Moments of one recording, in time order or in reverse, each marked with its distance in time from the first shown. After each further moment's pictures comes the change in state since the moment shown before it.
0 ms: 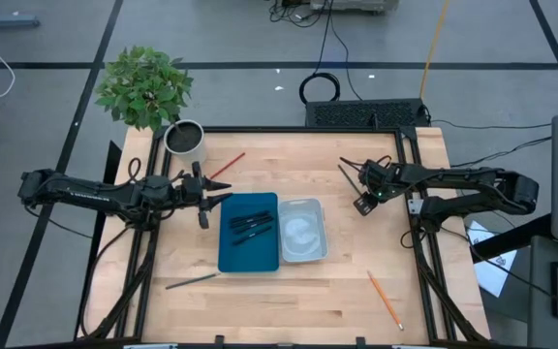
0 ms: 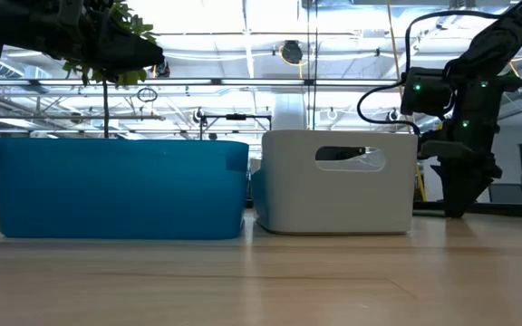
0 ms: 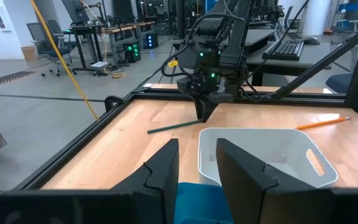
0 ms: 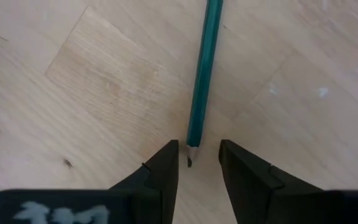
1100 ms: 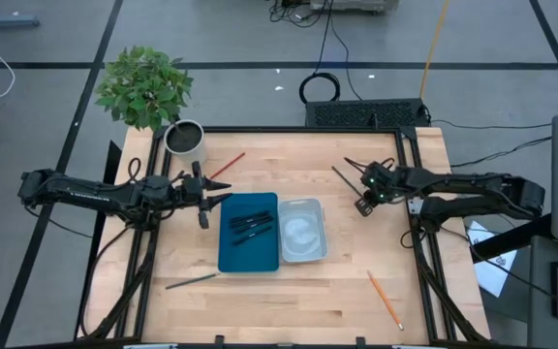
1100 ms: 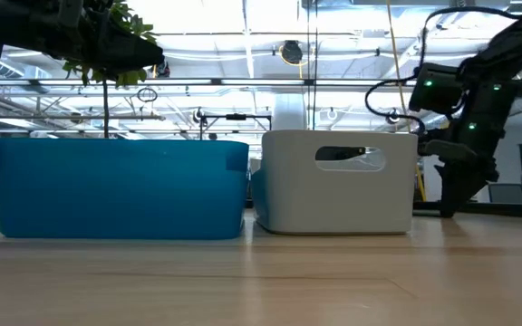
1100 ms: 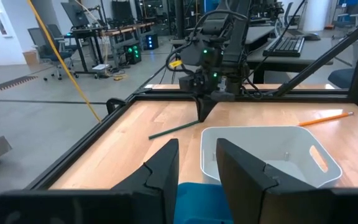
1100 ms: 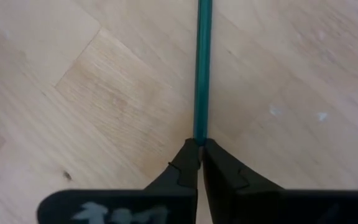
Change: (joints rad) left arm 0.000 0.000 0.000 0.000 0.000 0.031; right arm 0.001 -0.084 -0.078 0.091 0.040 -0.046
